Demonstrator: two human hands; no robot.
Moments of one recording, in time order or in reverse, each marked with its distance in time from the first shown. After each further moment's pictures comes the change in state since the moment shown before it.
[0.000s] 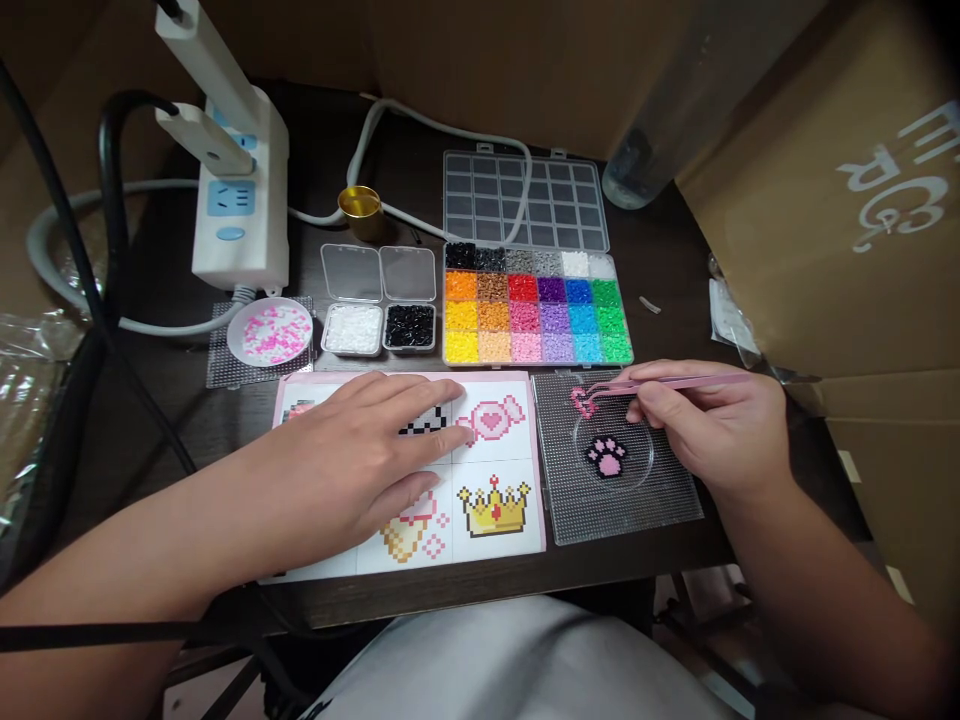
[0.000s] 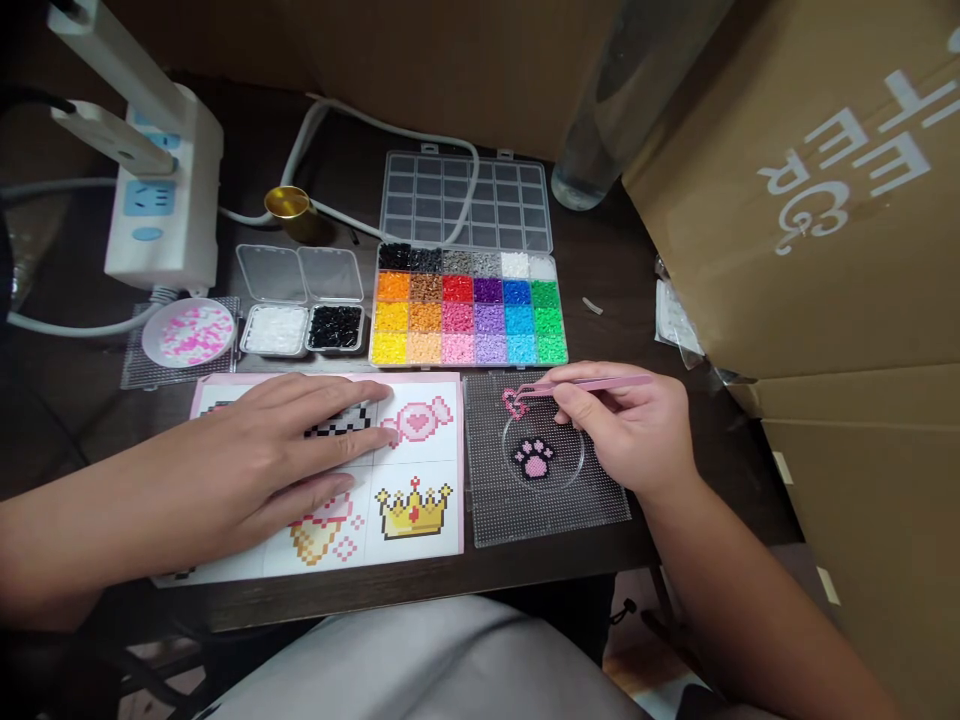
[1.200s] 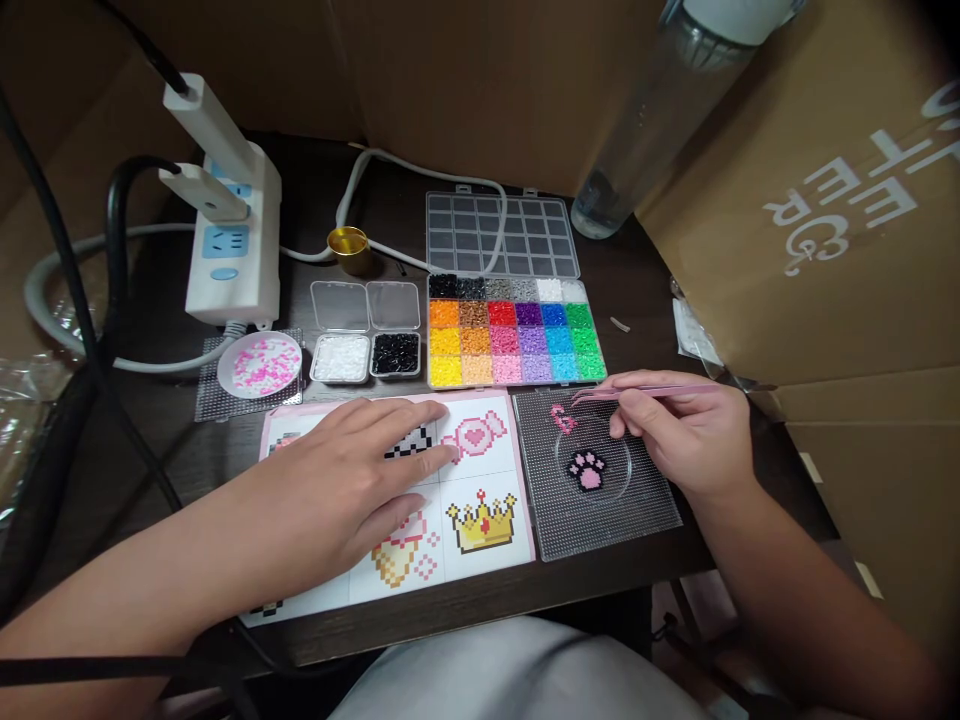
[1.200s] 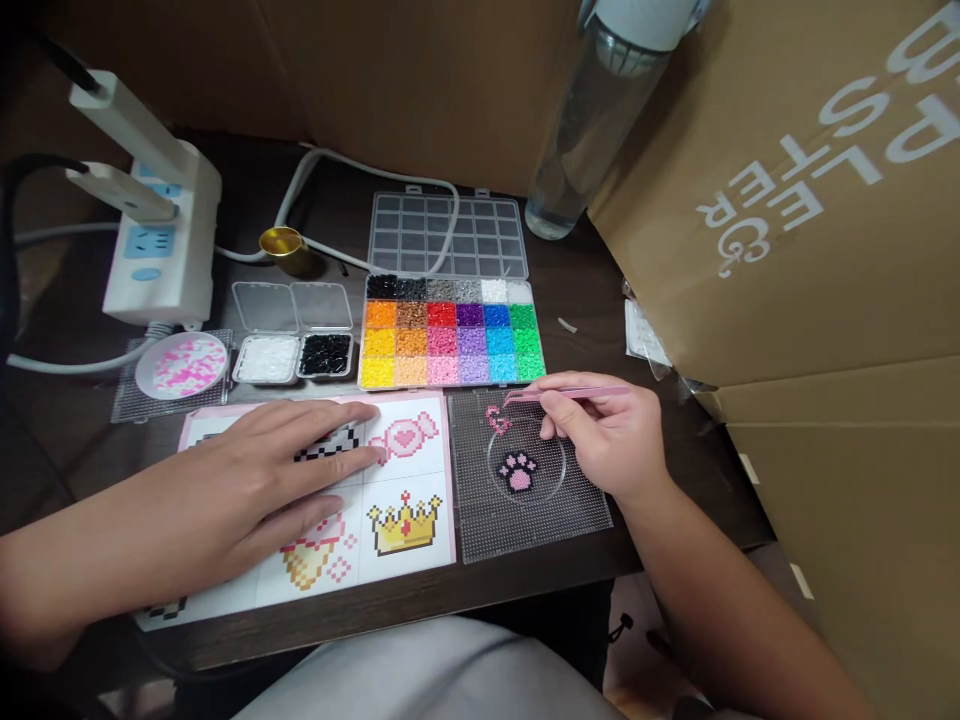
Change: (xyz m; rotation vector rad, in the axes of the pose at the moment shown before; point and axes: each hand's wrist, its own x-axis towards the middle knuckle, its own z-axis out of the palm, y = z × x) left_hand -0.003 0.000 -0.002 0.022 0.017 -0.030; right_hand 0.004 0.000 0.003 0.127 0.058 -0.016
